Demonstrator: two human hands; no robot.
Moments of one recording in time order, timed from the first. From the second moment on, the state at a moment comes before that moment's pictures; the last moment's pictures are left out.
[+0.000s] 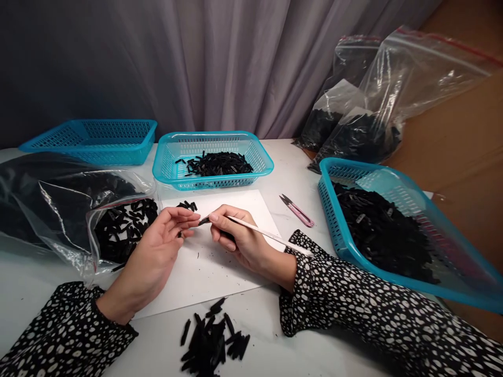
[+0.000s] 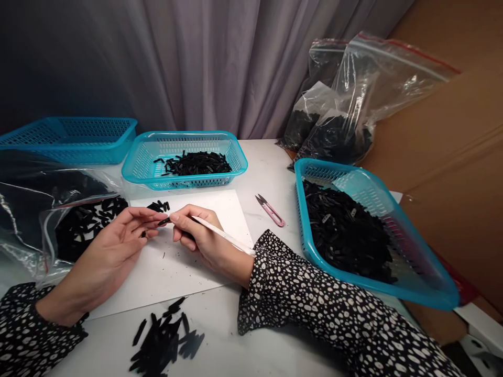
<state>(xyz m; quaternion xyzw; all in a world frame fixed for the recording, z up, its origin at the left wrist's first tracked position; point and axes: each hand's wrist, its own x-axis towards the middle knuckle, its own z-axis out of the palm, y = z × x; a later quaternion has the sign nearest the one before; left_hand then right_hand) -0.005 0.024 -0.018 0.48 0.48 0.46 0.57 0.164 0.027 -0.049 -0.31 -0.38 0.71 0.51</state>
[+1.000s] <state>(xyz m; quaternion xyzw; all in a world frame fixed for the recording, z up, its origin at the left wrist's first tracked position) -0.004 0.019 -0.027 0.45 0.52 0.50 0.53 0.166 0.030 -0.054 -0.28 -0.37 0.74 0.49</state>
